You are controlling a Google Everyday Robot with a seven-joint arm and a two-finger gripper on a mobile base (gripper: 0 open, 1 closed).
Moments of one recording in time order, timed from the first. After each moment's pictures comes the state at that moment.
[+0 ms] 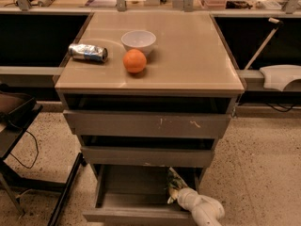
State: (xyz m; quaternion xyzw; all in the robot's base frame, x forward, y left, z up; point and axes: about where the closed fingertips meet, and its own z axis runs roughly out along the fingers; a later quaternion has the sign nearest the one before) arm 0.554 -0.149 0.192 -0.05 0.90 0.19 0.38
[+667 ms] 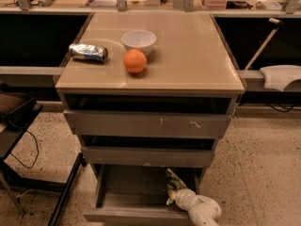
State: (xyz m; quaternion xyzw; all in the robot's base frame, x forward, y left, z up) arm 0.555 -0.142 0.180 -0.07 0.91 0.18 0.37
